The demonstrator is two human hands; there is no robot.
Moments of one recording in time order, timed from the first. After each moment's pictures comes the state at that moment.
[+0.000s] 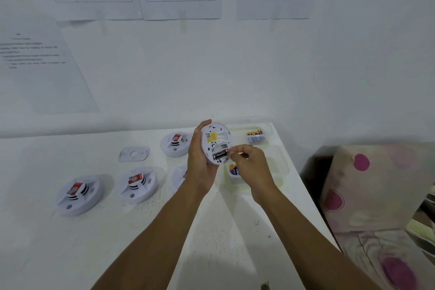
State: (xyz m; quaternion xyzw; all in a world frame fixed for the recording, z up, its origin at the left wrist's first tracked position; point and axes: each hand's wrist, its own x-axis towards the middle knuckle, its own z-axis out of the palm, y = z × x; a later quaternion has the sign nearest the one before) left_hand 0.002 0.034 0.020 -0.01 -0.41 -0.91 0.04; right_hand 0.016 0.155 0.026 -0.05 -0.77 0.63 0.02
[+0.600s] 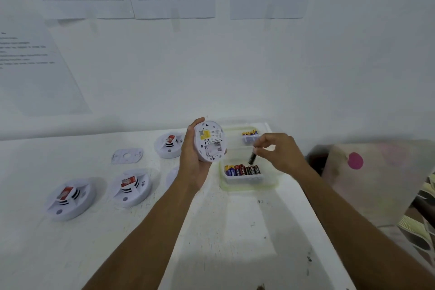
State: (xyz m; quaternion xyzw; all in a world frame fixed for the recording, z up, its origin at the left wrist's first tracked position) left_hand -0.012 0.025 0.016 -0.02 -0.38 -0.92 0.00; right_hand -0.029 0.248 0.036 0.09 -0.90 0.41 0.06
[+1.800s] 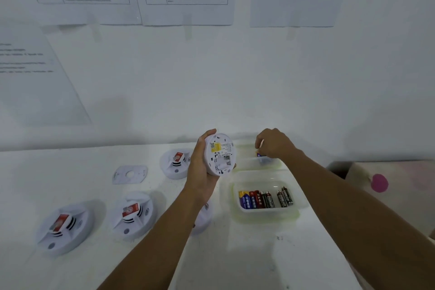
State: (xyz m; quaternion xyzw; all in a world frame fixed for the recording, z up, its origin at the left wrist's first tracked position) left_hand -0.063 0.007 0.016 -0.01 -0.39 -0.92 -0.03; right_hand -0.178 0.207 0.024 0.08 -0.98 0.15 -0.05
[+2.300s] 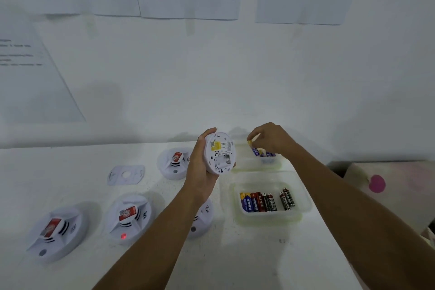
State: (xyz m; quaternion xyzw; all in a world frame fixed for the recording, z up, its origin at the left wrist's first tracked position) left_hand -0.078 0.000 0.007 0.00 -0.36 -0.93 -0.04; right_hand -0.176 0.196 0.046 0.07 -0.95 0.30 -0.08
